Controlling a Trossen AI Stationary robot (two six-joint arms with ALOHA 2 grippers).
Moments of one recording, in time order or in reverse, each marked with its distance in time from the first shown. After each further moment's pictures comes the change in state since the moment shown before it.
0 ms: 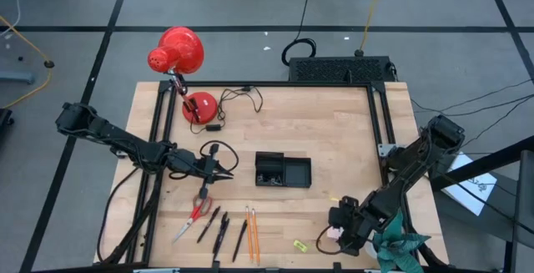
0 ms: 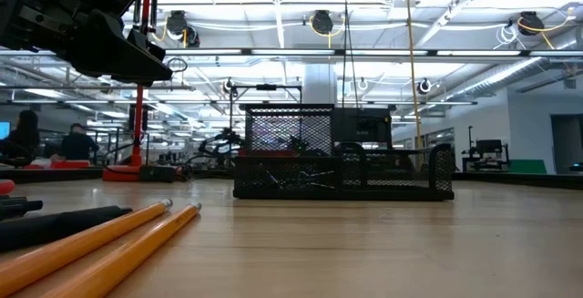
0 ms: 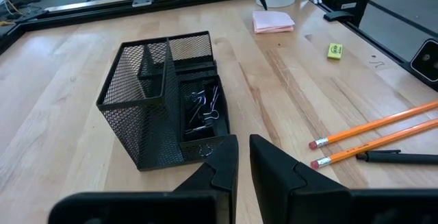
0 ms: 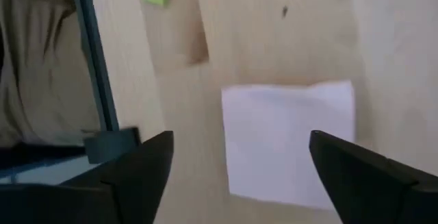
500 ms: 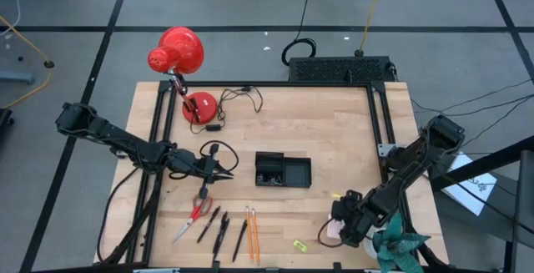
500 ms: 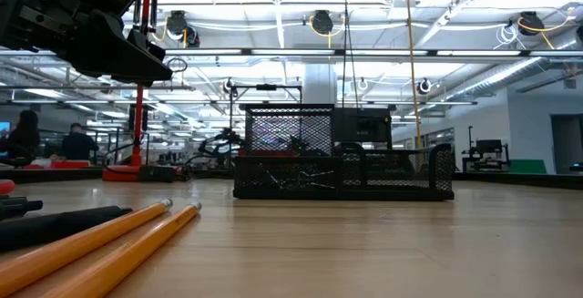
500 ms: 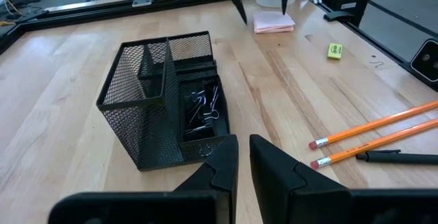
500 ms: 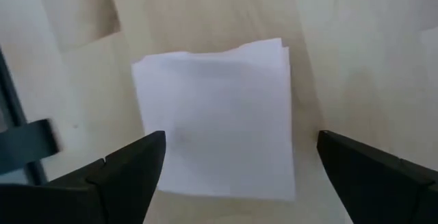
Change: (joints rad) left arm 0.000 0.000 0.000 0.000 0.000 0.000; right arm -0.002 0.000 -0.129 0.033 0.011 0.050
